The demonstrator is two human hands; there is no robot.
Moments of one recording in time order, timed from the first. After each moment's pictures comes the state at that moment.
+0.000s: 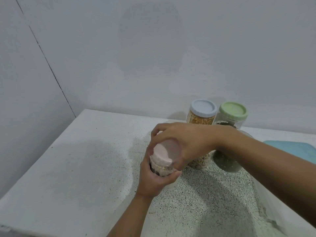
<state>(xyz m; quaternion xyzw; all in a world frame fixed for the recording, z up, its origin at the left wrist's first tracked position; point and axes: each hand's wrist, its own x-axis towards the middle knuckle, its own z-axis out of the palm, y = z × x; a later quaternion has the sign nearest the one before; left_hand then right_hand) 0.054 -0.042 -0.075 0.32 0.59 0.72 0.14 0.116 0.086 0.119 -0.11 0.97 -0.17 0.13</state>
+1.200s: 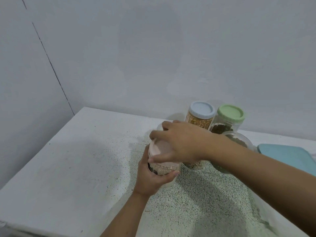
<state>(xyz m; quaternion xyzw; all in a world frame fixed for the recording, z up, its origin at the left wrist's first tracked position) 0.051 -0.043 -0.080 0.31 0.58 0.73 0.18 0.118 0.073 0.099 -0.01 1.00 0.03 0.07</state>
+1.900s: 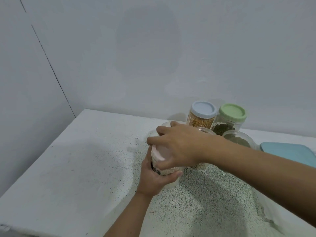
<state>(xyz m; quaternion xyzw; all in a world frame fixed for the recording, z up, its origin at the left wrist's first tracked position) 0.051 -0.043 -0.074 0.32 0.59 0.71 0.19 0.110 0.066 0.088 -0.08 0.99 0.10 0.04</state>
